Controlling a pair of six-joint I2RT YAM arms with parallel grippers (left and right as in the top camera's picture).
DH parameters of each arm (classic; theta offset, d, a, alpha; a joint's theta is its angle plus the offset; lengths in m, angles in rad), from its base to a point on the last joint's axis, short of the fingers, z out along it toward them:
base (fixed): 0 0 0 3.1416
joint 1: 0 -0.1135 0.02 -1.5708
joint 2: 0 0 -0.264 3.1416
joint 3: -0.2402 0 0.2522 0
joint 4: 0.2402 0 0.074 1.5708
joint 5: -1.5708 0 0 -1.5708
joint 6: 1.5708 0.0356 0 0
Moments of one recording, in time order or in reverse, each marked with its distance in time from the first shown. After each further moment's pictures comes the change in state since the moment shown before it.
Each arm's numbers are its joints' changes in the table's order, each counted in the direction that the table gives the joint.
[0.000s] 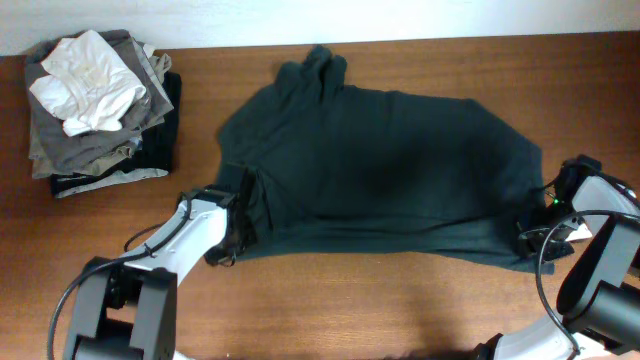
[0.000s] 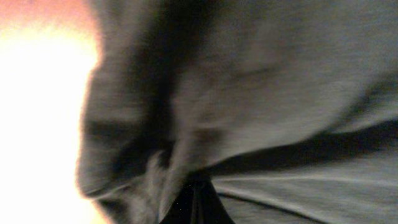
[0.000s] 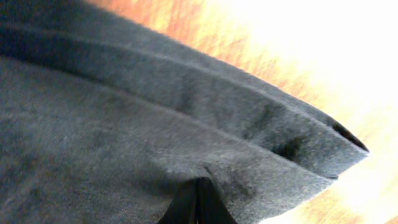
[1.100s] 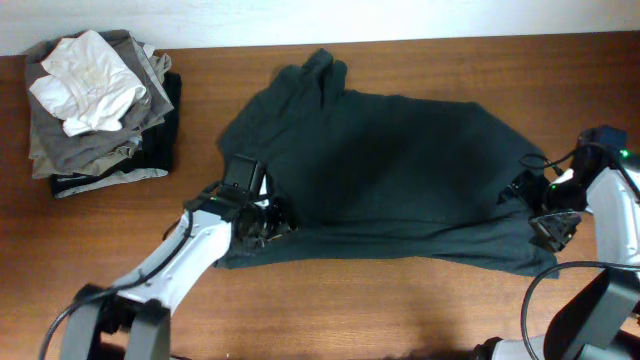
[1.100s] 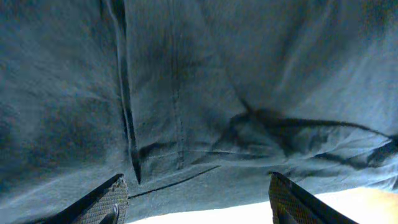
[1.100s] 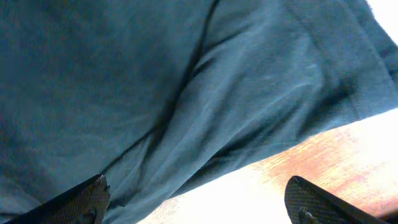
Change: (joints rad) left arm 0.078 0.092 0.010 -0.261 -0.466 -0.002; right arm -0.085 0.211 -0.170 0.232 0.231 -0.319
